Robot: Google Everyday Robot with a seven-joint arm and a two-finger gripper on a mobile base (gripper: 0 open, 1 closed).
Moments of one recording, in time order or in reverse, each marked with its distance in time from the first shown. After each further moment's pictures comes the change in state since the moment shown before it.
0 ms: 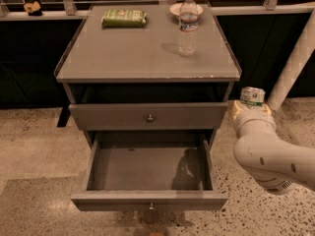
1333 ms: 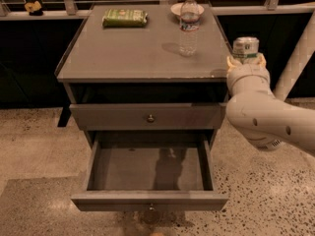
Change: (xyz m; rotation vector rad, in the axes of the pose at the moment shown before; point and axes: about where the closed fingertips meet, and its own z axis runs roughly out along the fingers) arm -0.134 0.040 0.015 -0.035 -0.233 -0.142
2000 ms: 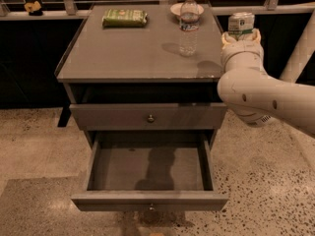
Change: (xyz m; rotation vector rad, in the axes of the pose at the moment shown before) arm -0.060 0.012 0.030 0.019 -0.092 -0.028
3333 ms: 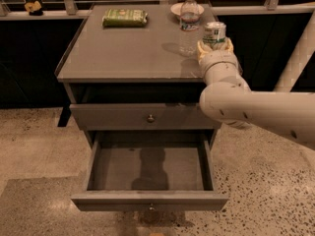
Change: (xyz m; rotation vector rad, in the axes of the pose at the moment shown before) arm 0.020 0.079 0.005 -0.169 -0.035 0.096
